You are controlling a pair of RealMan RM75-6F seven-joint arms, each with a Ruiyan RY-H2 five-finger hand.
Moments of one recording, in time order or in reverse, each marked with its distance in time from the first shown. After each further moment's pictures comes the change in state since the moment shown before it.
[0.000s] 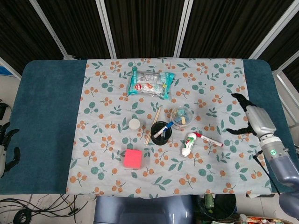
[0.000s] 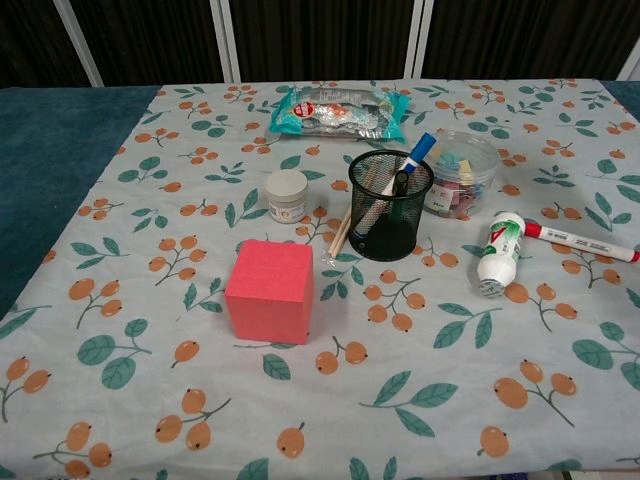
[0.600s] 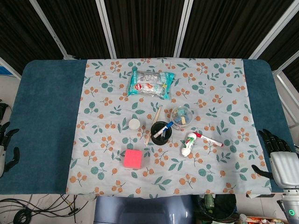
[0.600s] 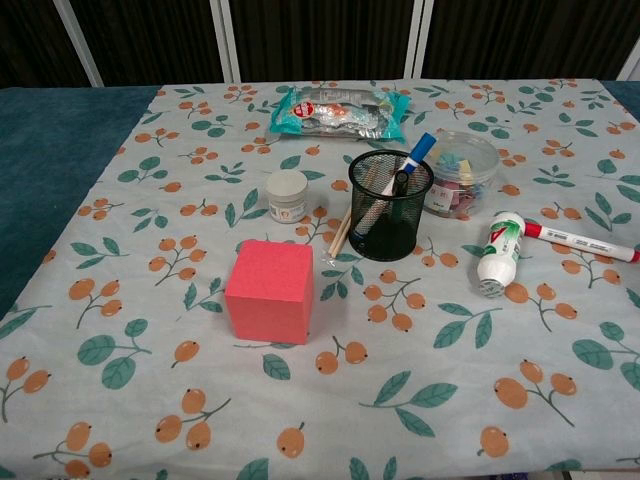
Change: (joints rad) left arm 0.000 0.009 0.005 0.002 0.019 0.003 -0.007; right arm -0.389 -0.120 -0.231 0.010 -0.342 0.557 -0.334
